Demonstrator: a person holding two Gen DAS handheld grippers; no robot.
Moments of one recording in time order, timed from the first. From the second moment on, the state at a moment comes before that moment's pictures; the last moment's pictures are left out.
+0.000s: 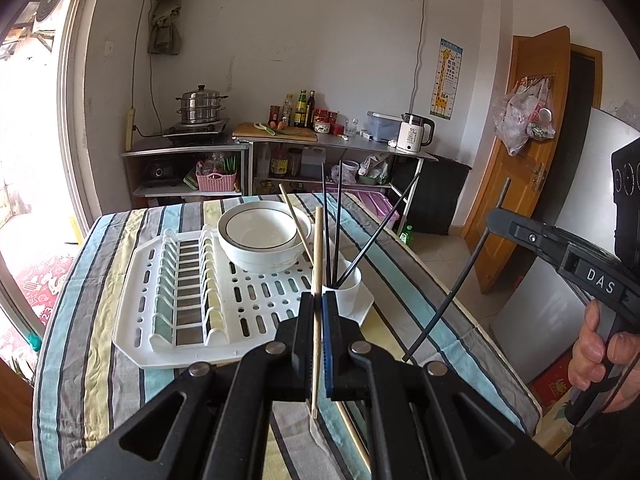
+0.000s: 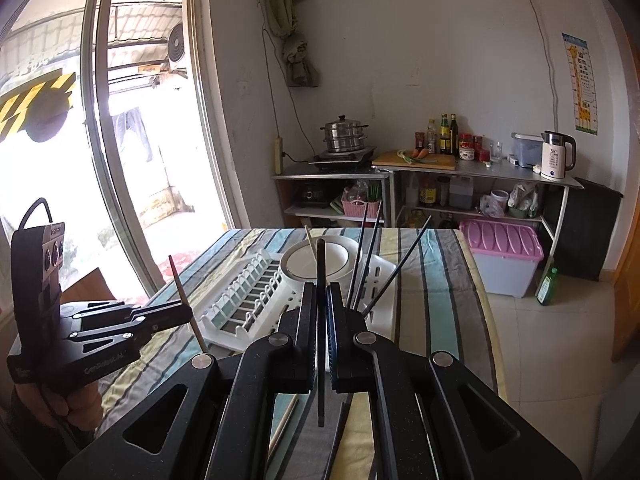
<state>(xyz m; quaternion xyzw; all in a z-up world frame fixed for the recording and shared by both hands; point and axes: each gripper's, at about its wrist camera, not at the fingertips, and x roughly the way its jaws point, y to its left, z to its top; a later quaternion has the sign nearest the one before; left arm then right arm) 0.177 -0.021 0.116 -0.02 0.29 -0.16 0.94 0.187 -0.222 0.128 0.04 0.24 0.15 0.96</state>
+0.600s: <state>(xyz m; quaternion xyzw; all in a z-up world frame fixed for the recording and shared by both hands) 0.271 -0.053 0.161 -0.04 0.26 -0.19 0.94 0.249 -0.231 0.158 0.05 0.21 0.14 0.97</state>
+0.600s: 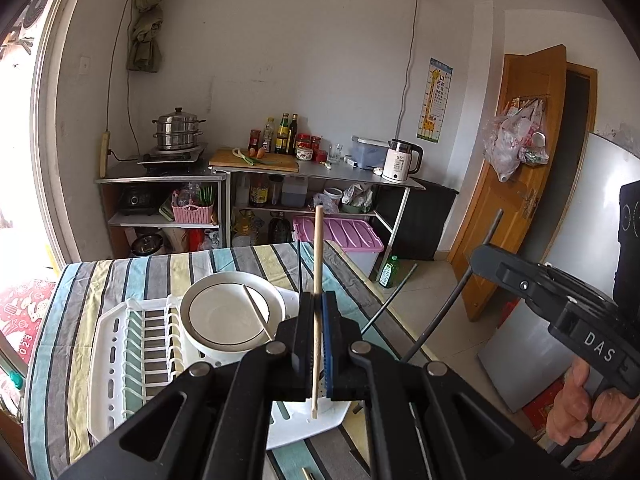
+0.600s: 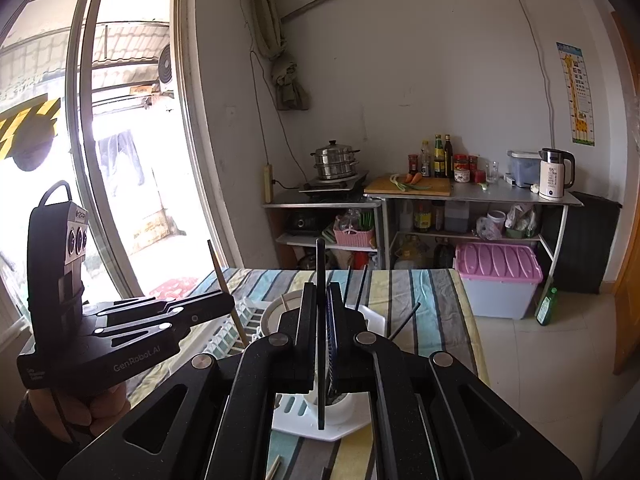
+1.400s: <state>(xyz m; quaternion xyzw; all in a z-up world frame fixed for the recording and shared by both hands) 0.341 -0.055 0.094 -0.06 0.33 -0.17 0.93 0.308 -0.243 0.111 0.07 0.26 0.12 0.96</state>
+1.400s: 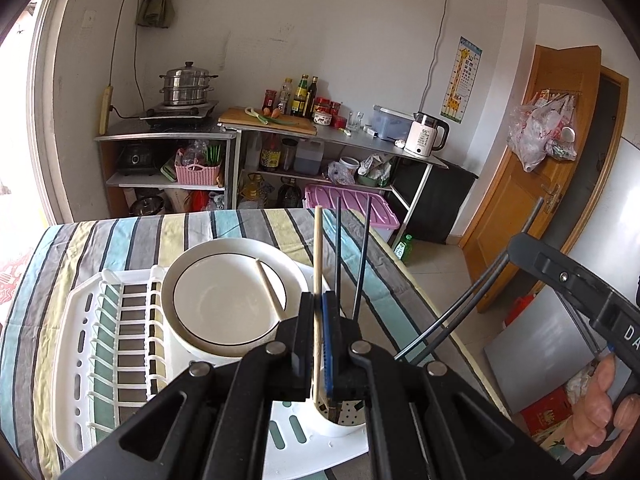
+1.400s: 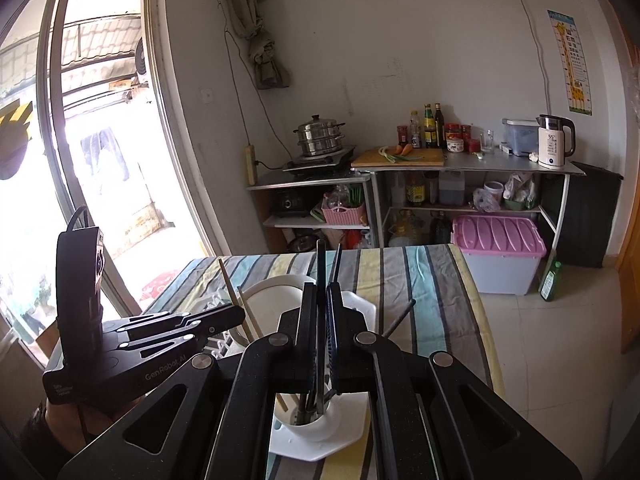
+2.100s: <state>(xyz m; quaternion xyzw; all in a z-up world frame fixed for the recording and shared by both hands) 0.342 -0.045 0.066 -0.06 0.36 -0.15 0.92 0.308 -0.253 0.092 0.07 0.30 0.10 0.95</state>
